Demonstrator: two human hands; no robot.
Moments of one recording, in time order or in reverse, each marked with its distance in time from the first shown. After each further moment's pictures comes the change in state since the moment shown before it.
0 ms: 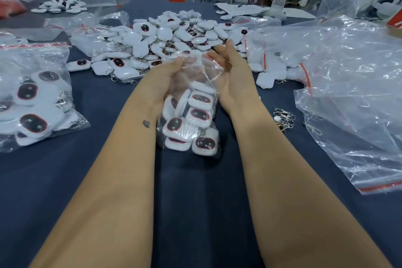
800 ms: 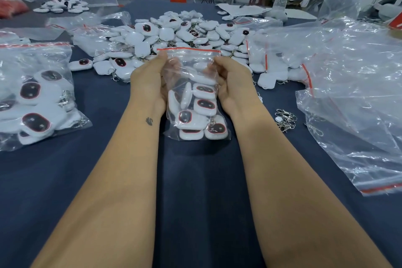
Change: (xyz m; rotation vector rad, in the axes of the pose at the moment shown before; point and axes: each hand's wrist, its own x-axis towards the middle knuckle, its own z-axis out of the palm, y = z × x) left_hand 0.012 -0.002 -0.010 -0.156 0.305 0.248; right_hand 0.002 0.008 -0.002 -0.127 0.019 0.027
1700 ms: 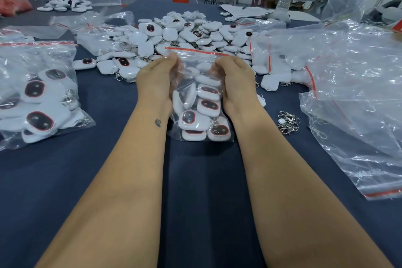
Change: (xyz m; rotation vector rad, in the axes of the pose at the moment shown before) left_hand -0.010 0.001 0.006 -0.045 0.021 0.007; right_hand -0.003 0.004 0.002 -0.125 0.039 -0.132
